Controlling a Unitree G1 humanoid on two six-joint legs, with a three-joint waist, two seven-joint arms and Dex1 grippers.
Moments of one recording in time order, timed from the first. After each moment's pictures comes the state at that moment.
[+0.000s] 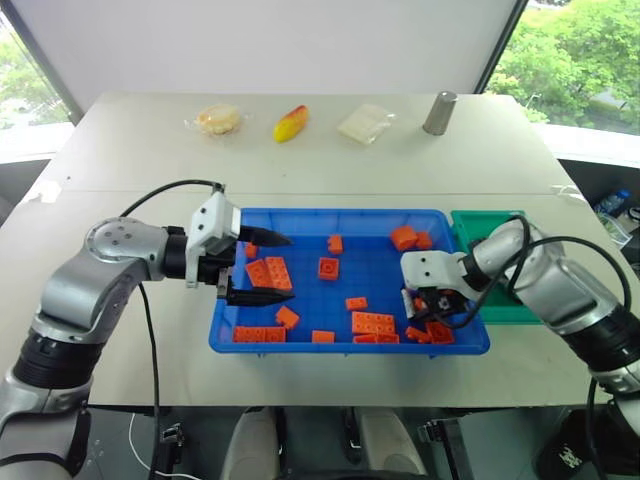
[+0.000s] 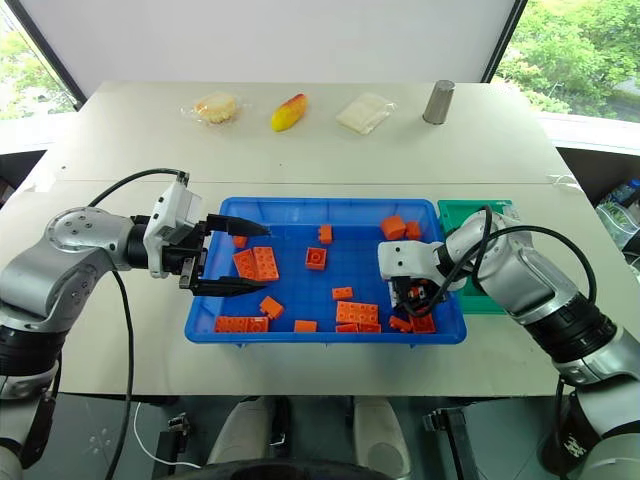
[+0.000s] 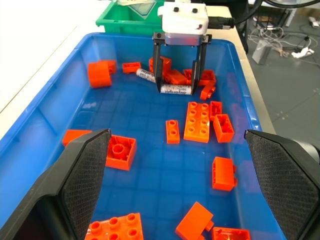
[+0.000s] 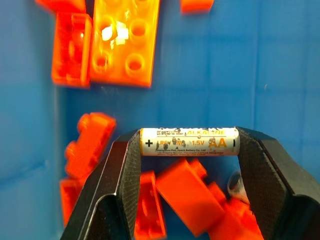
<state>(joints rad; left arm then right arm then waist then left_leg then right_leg) -0.46 0.80 -0.06 -0.28 -0.57 0.54 -1.24 -0.62 -0.92 0.43 -0.22 0.02 0.65 1.38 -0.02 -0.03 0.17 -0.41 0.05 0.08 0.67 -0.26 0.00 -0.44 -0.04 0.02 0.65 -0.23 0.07</state>
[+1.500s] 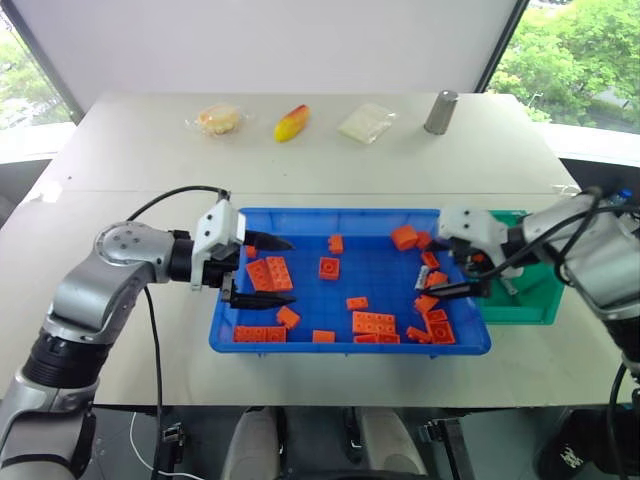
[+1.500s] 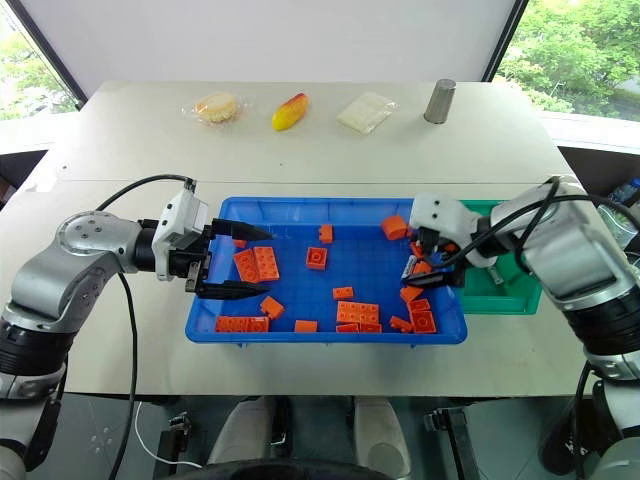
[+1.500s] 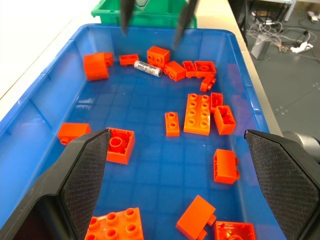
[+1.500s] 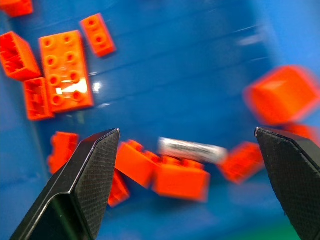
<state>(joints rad) -0.46 0.78 -0.08 -0.24 -0.52 0.48 -1.25 -0.60 -1.02 0.30 -0.21 0.15 0.79 1.25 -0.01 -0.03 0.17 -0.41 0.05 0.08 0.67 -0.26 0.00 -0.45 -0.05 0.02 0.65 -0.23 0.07</state>
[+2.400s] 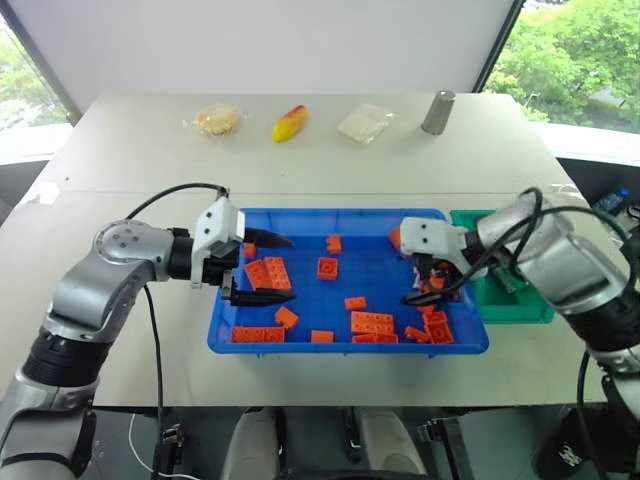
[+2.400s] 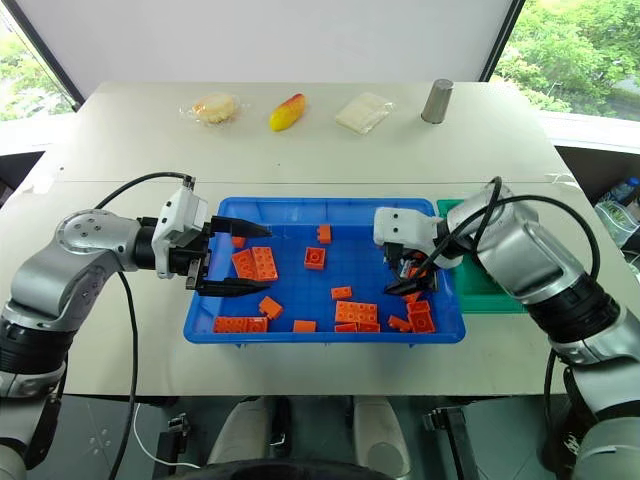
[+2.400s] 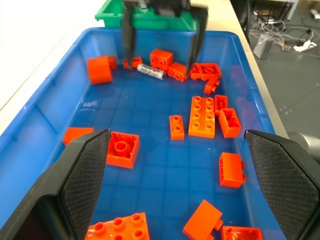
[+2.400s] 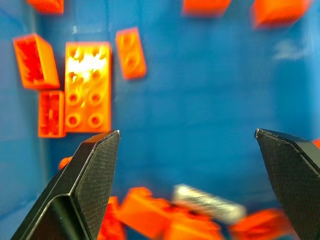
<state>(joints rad) -0.47 0.78 -0.08 -0.23 -0.52 0.47 -1.25 -0.88 -0.92 0.47 -0.13 0.03 0.66 1.38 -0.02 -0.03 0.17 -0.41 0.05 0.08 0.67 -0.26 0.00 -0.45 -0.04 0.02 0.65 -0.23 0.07</state>
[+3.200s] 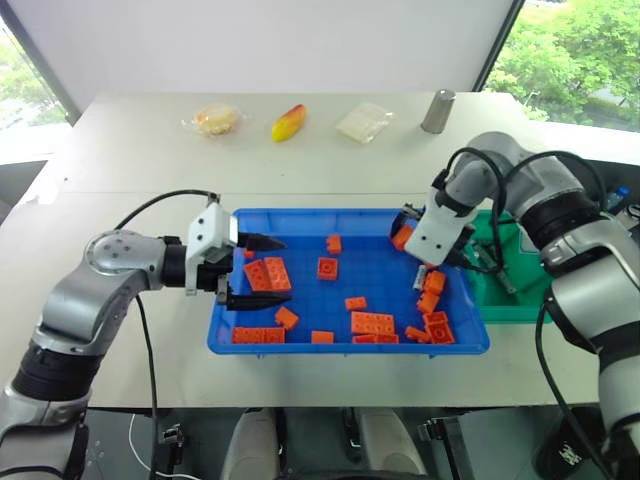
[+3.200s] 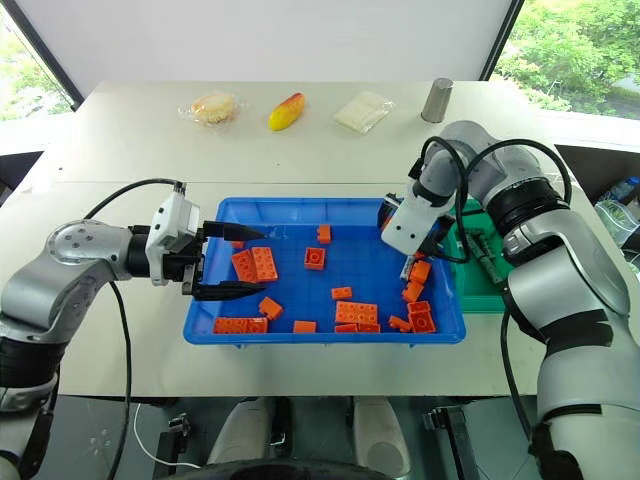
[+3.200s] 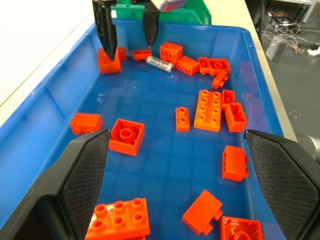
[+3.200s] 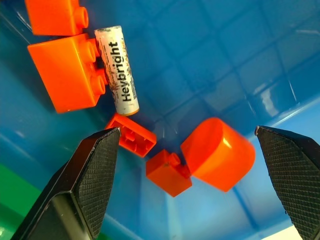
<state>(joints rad) -0.40 0.79 -0.04 -0.29 -0.54 0.50 -1.19 -1.26 -0.71 0.71 0.87 -0.42 -0.91 1.50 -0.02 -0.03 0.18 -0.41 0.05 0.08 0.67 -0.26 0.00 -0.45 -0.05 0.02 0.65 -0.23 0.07</state>
